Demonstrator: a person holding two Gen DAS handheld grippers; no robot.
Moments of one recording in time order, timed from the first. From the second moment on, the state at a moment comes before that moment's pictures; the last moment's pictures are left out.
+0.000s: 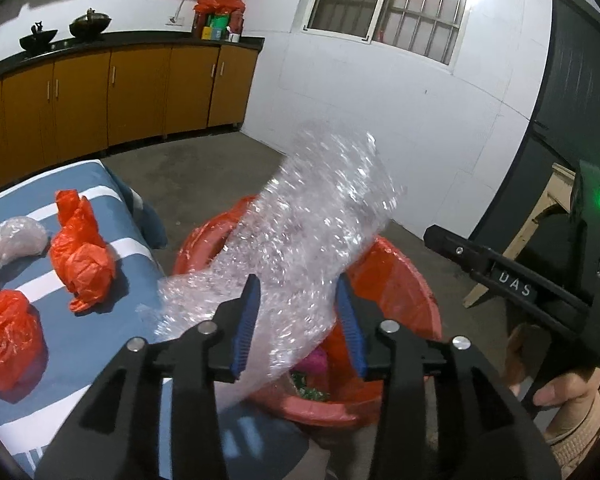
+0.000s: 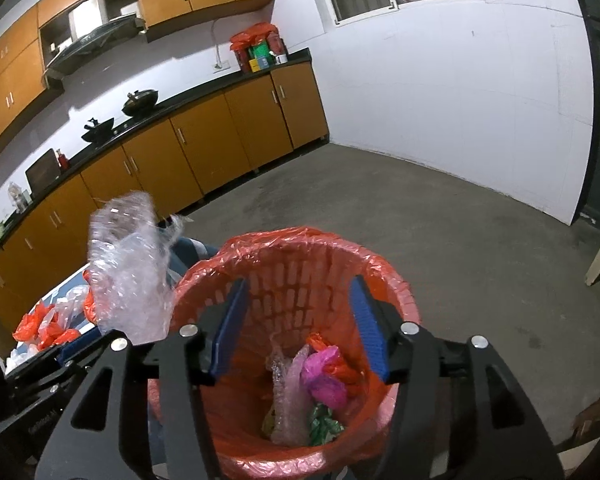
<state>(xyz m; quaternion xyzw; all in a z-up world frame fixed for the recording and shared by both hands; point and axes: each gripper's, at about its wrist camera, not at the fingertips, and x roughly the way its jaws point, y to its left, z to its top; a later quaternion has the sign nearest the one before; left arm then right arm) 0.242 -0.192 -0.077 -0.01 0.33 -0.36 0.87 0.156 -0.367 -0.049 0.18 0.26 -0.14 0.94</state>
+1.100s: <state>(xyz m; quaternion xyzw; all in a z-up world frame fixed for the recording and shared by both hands) 0.224 0.043 -0.064 0.00 0.30 -0.03 0.95 0.226 -0.220 -0.040 0.08 0.29 0.02 0.95</state>
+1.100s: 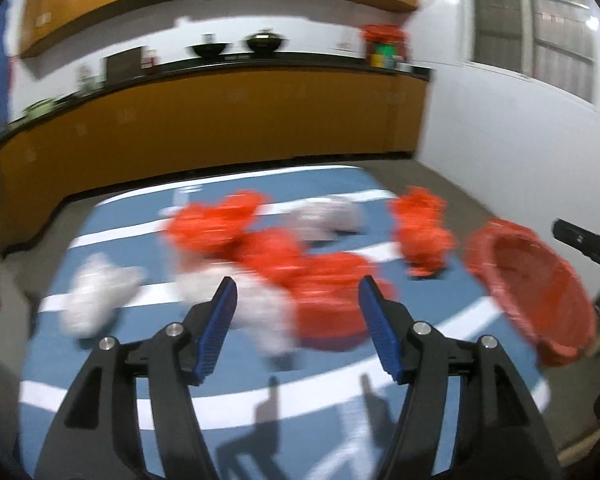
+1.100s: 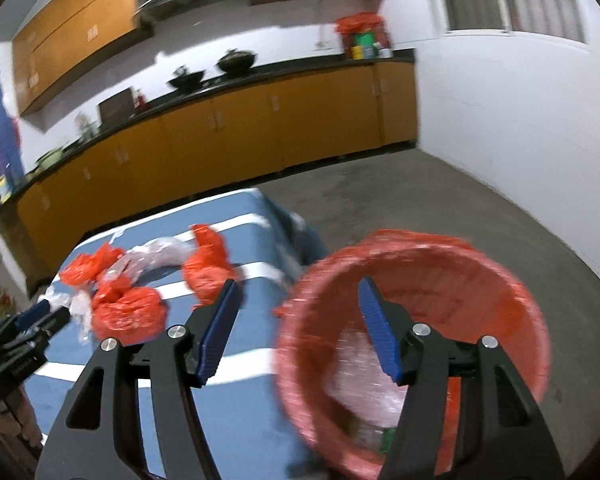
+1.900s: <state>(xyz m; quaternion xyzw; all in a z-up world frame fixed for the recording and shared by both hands) 0.284 0.214 -0.110 -0.06 0.38 0.11 0.92 0.349 -0.131 -0.103 0.02 0.40 0.06 0.92</state>
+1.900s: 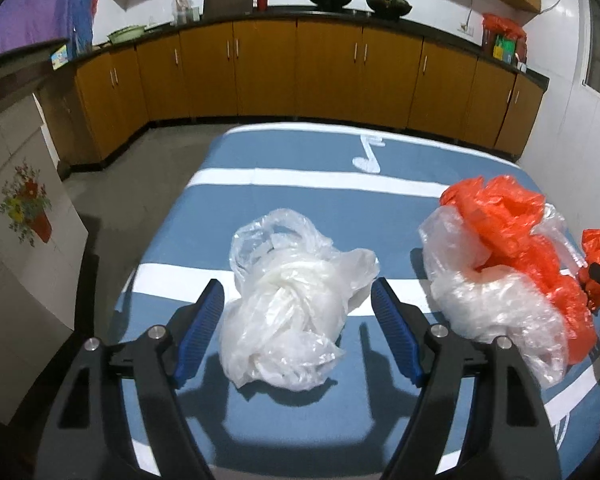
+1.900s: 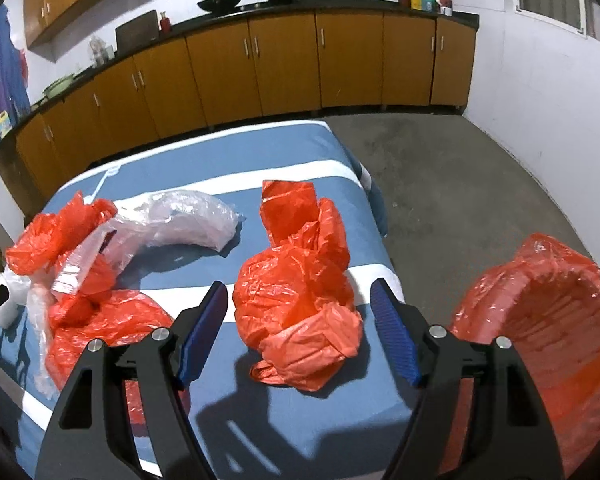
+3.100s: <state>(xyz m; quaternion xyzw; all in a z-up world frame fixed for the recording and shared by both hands) 0.234 0.164 -0.061 -0.08 0.33 0.01 0.94 0.270 -0.140 -0.072 0.04 0.36 0.12 0.92</state>
